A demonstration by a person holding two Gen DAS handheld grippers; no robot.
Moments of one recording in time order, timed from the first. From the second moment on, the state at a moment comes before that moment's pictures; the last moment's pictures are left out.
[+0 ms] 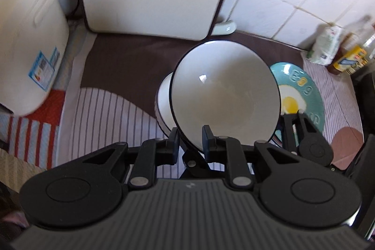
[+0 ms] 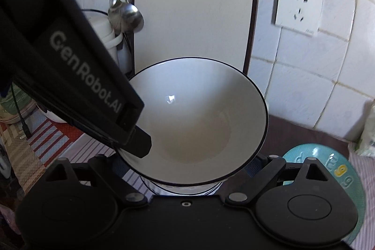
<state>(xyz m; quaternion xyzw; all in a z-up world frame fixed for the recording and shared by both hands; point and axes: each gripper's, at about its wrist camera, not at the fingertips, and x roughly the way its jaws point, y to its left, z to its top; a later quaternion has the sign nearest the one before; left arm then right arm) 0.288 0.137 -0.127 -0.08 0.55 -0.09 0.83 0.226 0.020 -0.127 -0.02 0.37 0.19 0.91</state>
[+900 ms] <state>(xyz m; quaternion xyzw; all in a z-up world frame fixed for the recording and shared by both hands) 0.289 0.167 -0.159 -0.12 0.49 -0.09 0.86 0.250 0.014 -0.136 -0.08 0.43 0.23 0.87</state>
